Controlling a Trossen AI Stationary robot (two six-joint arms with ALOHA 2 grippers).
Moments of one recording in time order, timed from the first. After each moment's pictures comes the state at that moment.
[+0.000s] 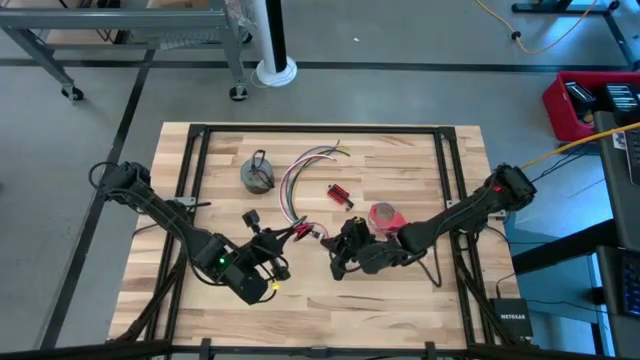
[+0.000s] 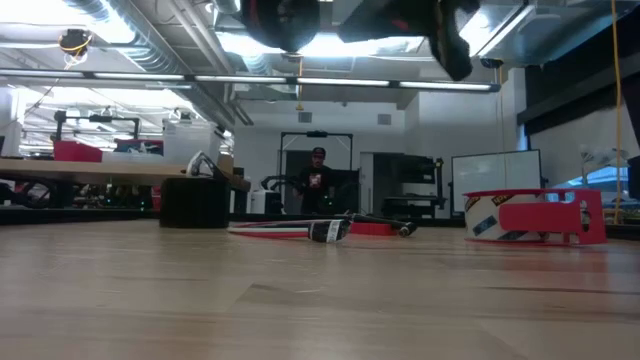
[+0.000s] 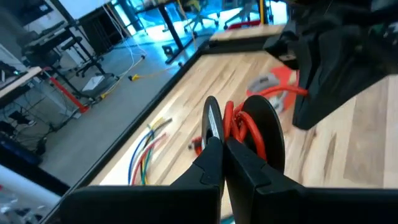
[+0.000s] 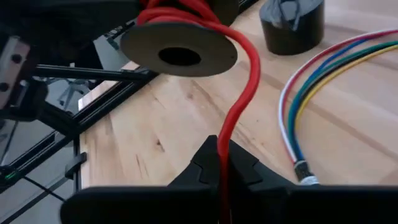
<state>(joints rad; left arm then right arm) -0.62 1.57 1.25 -0.59 -1.18 -0.52 0.45 1.64 1.05 0.06 0.63 0.86</state>
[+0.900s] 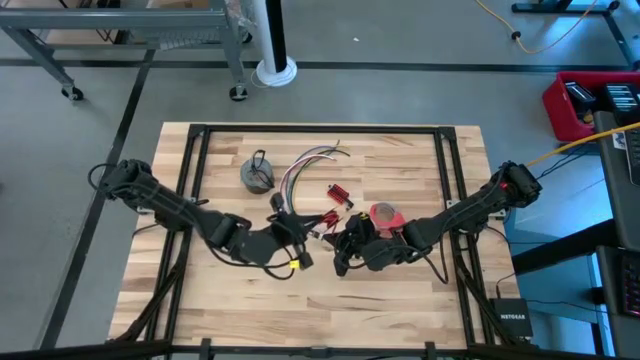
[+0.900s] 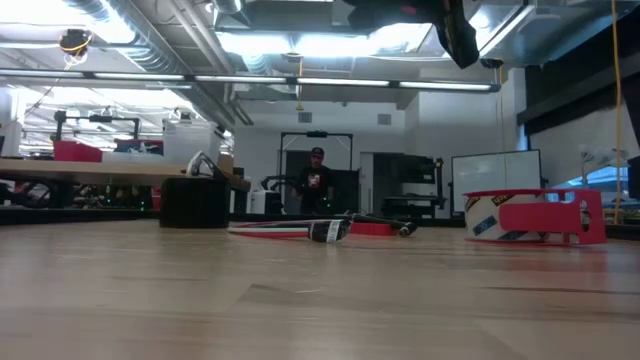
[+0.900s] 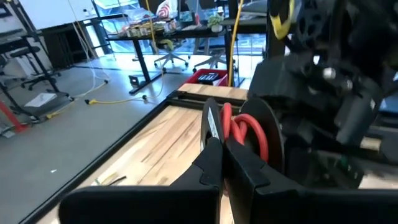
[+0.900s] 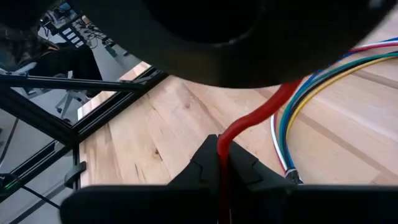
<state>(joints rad) -0.45 1.56 1.25 -0.01 -0.96 -0.15 0.45 1.58 1.05 0.01 0.66 0.86</state>
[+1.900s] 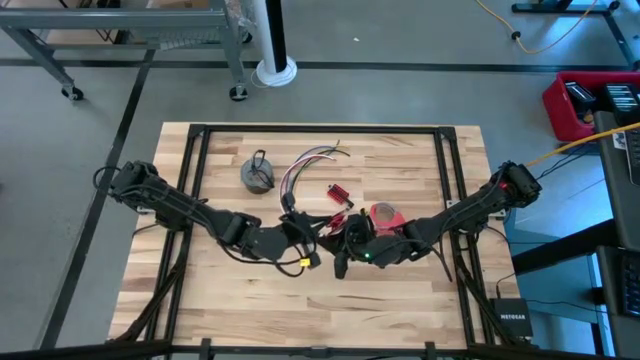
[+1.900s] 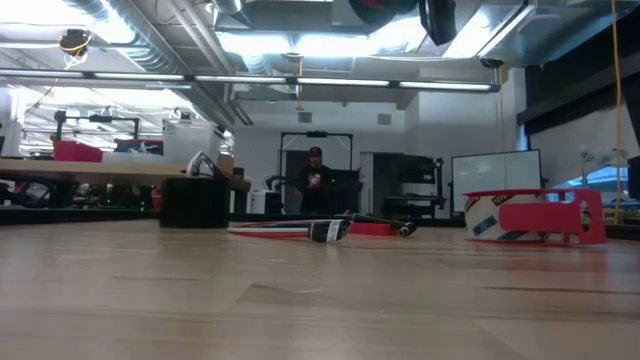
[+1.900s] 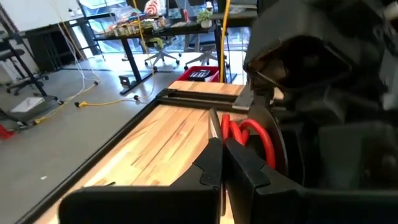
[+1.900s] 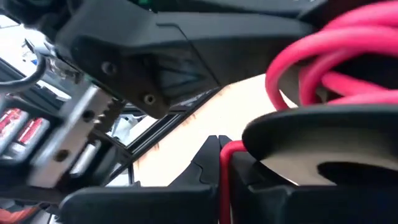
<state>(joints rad) -0.41 1.62 1.25 0.05 -0.87 -0.11 0.45 1.58 1.05 0.23 0.61 0.81</state>
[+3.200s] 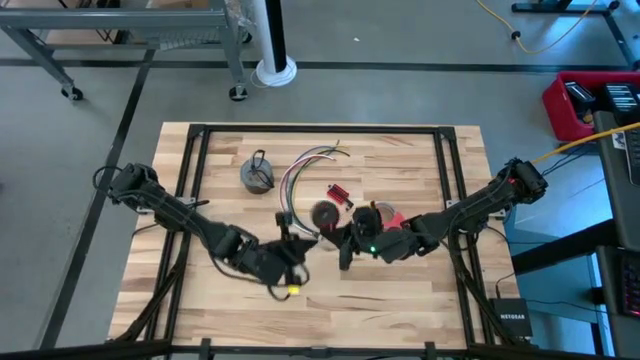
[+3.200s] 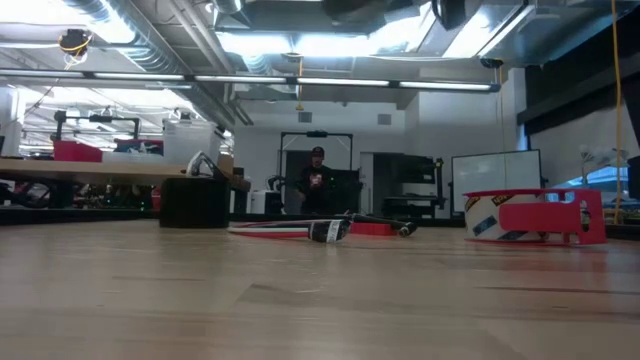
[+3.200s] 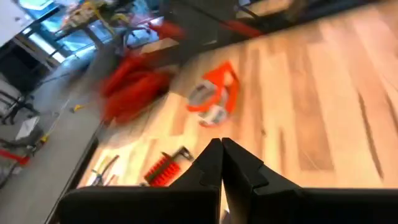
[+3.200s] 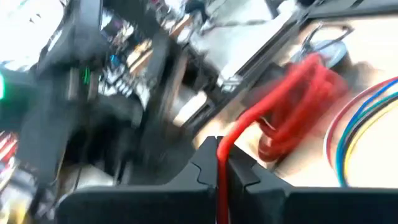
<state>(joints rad) -0.51 1.62 1.25 -0.25 -0.83 -0.02 0.45 1.52 1.05 0.19 0.65 0.88</state>
